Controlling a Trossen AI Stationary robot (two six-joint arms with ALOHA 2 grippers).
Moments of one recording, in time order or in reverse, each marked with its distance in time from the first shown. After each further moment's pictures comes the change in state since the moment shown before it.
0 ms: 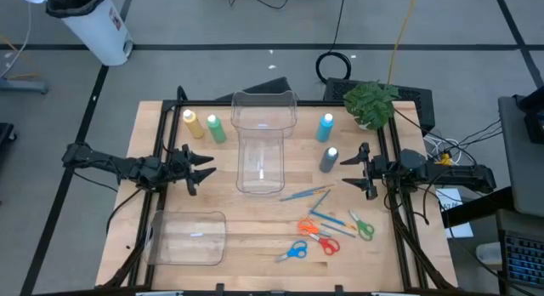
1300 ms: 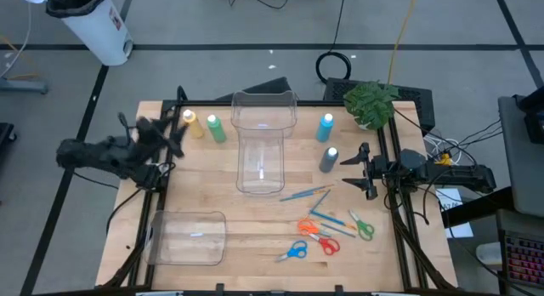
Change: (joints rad) left arm 0.041 0.137 0.576 -0.497 -0.631 0.016; right arm 0.000 0.000 0.000 0.000 0.000 0.000
